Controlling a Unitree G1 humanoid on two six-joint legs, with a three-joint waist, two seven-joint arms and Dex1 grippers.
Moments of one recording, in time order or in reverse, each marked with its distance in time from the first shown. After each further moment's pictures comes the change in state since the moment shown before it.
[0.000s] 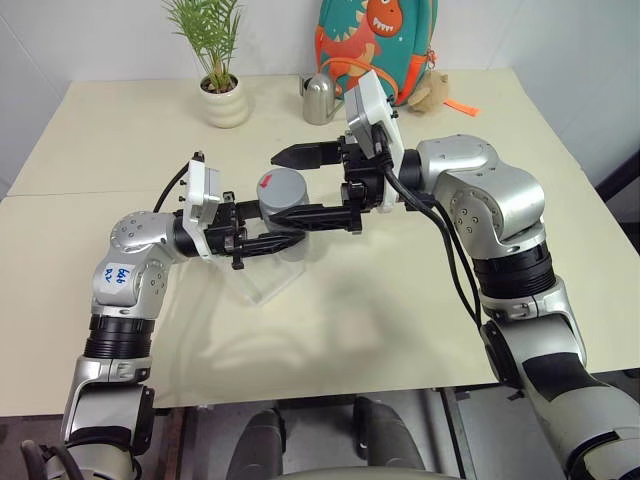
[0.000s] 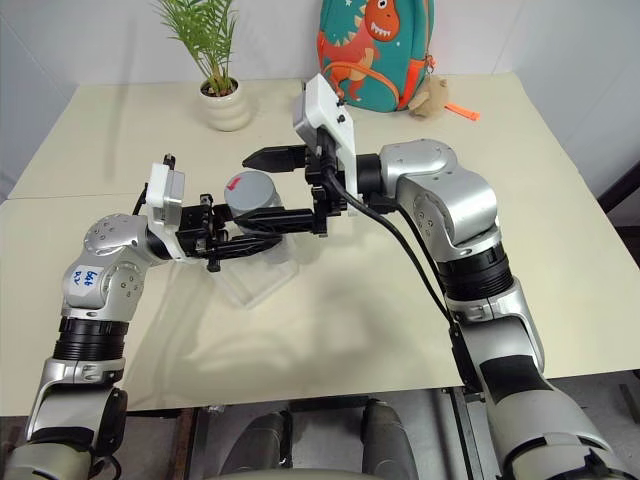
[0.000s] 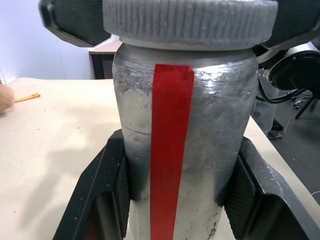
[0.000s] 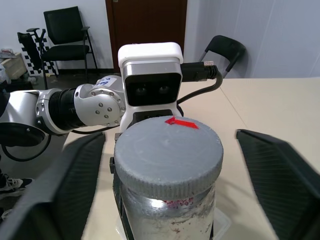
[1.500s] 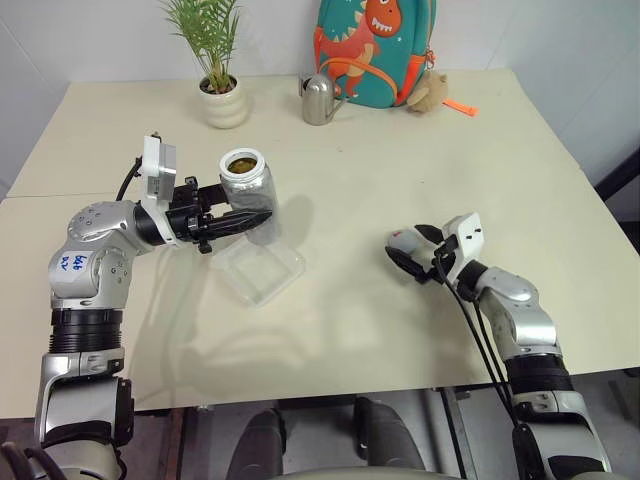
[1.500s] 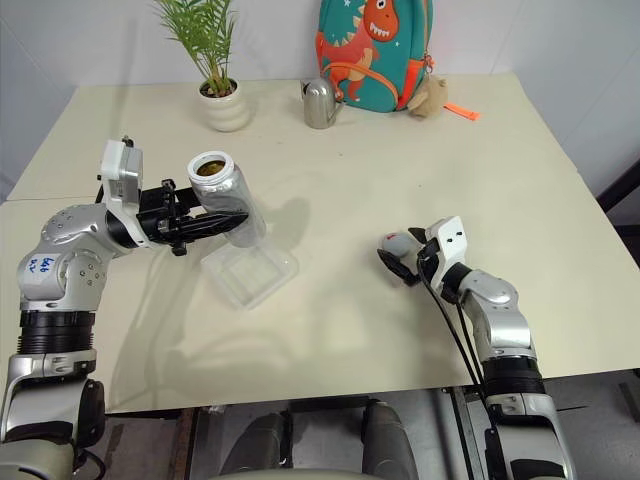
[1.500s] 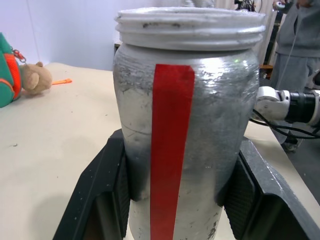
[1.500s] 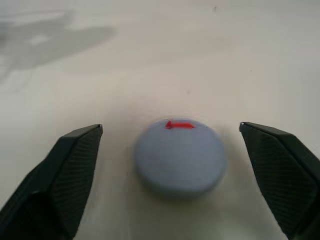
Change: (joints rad) left arm -0.036 0.098 0.097 0.073 -0.050 0.126 0.006; right arm 0.621 -0.067 -0.265 0.211 -0.208 -0.504 -0.382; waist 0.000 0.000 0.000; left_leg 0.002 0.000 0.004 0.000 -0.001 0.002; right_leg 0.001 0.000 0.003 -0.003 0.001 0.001
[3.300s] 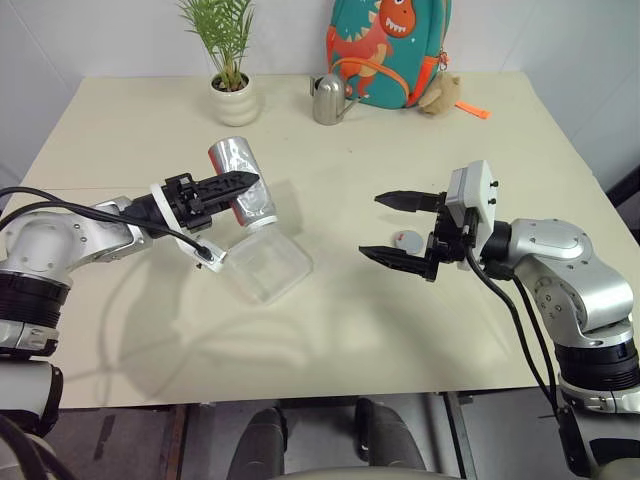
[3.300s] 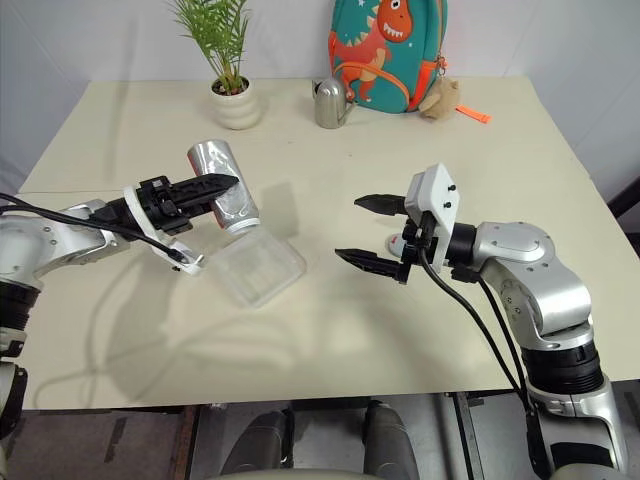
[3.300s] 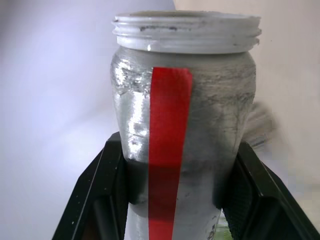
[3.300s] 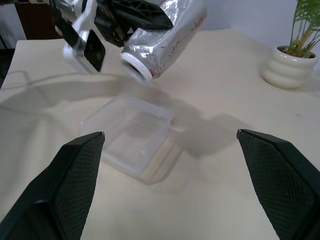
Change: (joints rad) left arm -0.178 0.373 -0.502 0.203 2.108 -1.138 2.053; right arm -0.101 -0.212 0.082 -0.542 0.248 0.371 0.206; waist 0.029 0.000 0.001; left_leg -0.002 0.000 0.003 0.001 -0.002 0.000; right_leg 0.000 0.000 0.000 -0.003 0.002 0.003
